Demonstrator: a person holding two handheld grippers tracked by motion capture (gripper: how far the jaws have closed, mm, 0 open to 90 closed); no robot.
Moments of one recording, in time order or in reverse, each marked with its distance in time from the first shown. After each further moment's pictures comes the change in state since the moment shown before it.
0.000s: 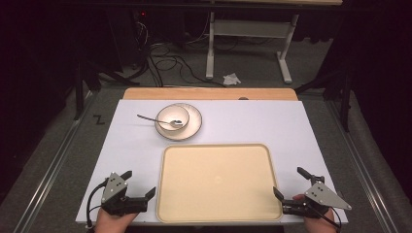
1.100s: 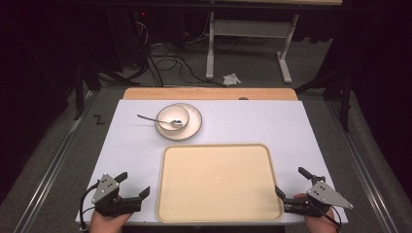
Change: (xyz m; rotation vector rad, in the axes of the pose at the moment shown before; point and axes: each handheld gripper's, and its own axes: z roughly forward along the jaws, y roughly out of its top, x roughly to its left) left arm 0.009 -0.004 -0.011 -0.024 -0.012 -0.059; right arm -0.008 -0.010 0.001 -0.009 -0.006 0.055
